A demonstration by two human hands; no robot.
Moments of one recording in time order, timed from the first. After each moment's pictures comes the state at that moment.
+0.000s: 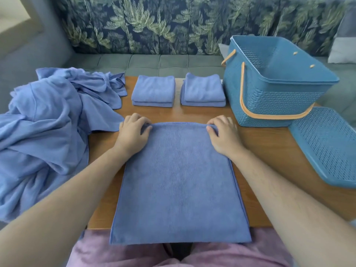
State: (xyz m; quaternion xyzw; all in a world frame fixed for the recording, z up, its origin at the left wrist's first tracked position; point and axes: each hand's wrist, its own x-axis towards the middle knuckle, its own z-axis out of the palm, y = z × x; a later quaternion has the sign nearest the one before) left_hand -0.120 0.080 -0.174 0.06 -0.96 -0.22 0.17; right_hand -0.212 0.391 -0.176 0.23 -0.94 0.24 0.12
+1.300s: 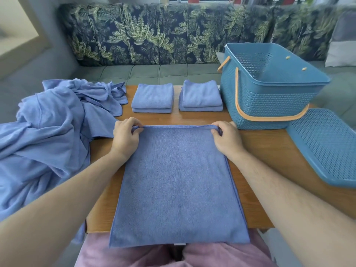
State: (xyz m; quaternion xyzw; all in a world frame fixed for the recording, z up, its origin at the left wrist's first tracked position) left_hand -0.118 0.065 -0.171 0.08 -0.92 -0.28 0.25; right_hand -0.214 0.398 -0.175 0.19 -0.91 0.33 0.16
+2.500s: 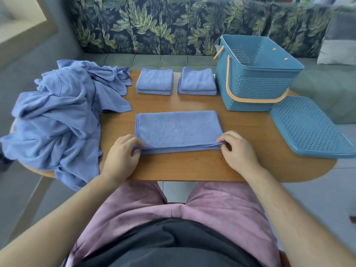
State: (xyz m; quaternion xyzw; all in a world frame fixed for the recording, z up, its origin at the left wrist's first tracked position) left_hand 0.059 0.133 -0.163 0.03 -0.94 -0.23 0.24; right_hand -0.066 0.475 -0.156 0.24 -0.92 0.30 0.10
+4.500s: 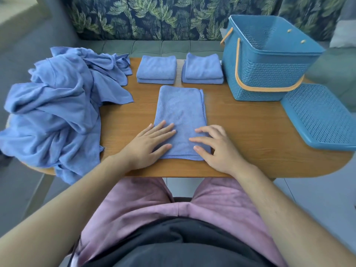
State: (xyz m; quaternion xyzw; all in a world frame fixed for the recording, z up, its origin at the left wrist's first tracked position) left_hand 0.015 0.138 -0.172 -0.17 -0.96 -0.20 0.04; right_hand -0.050 0.418 -0.171 0.38 -0.87 0.30 0.07
